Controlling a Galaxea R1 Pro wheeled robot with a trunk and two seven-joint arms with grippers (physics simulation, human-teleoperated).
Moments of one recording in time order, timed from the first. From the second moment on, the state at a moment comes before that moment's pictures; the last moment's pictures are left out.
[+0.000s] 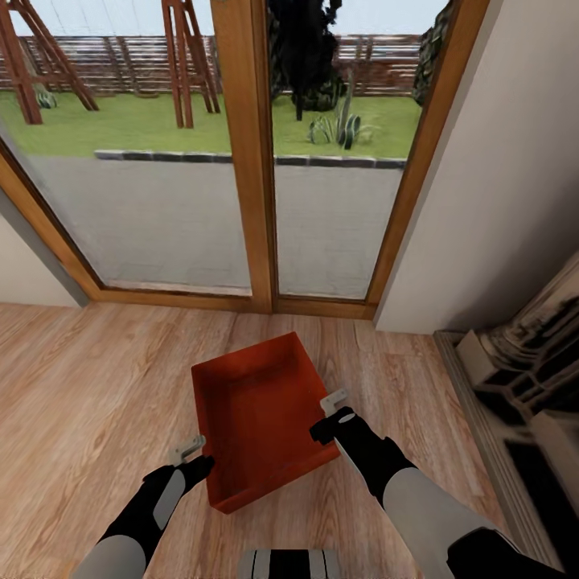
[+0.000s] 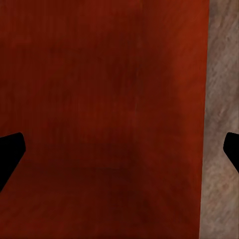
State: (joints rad) left arm -0.56 -0.06 0.24 -0.58 0.29 0.36 0.16; right arm -0.79 0.14 0.32 -0.47 0.15 0.40 0.01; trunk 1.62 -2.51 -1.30
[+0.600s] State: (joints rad) left arm -0.56 -0.06 0.24 -0.59 0.29 0.36 0.16; right arm -0.79 0.14 0.32 -0.47 0.15 0.40 0.01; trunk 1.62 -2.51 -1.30
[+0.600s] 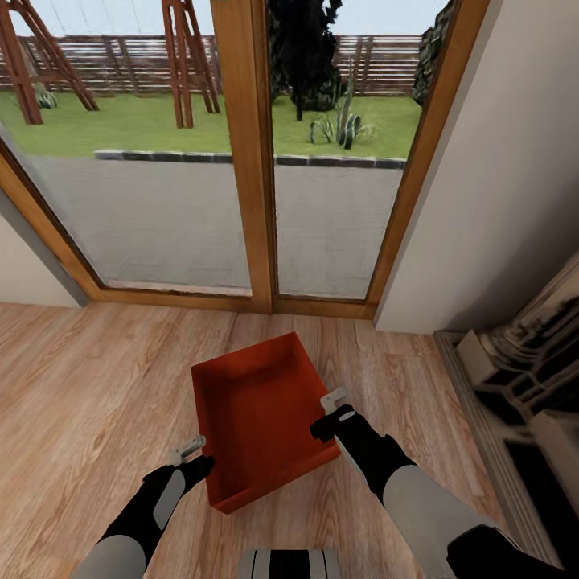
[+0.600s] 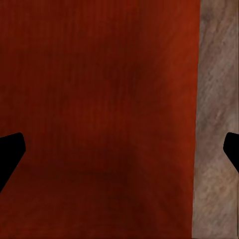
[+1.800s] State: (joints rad) left arm -0.56 -0.06 0.24 -0.67 0.30 0.36 0.16; right arm -0.81 0.14 0.31 -0.47 0.16 0.40 0.01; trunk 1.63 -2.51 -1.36
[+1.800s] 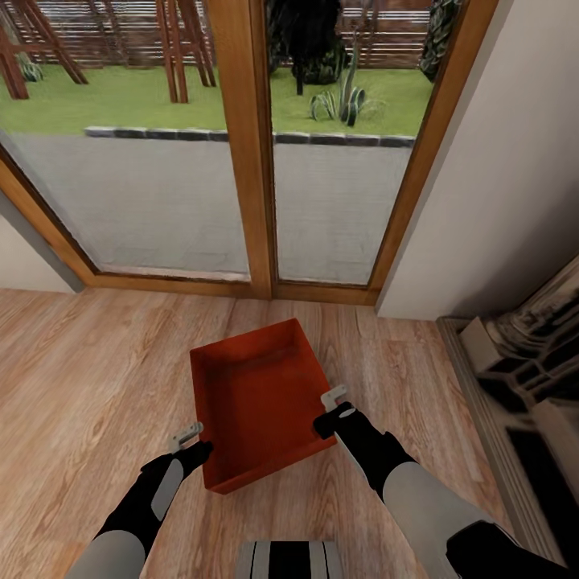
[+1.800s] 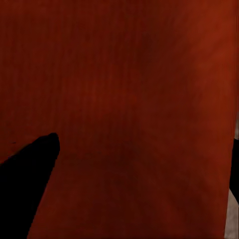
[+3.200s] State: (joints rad) left arm -0.56 -0.06 0.24 -0.65 0.29 0.37 0.16; right arm -0.81 0.14 0.31 -0.47 0.16 0.40 0.01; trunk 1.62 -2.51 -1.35
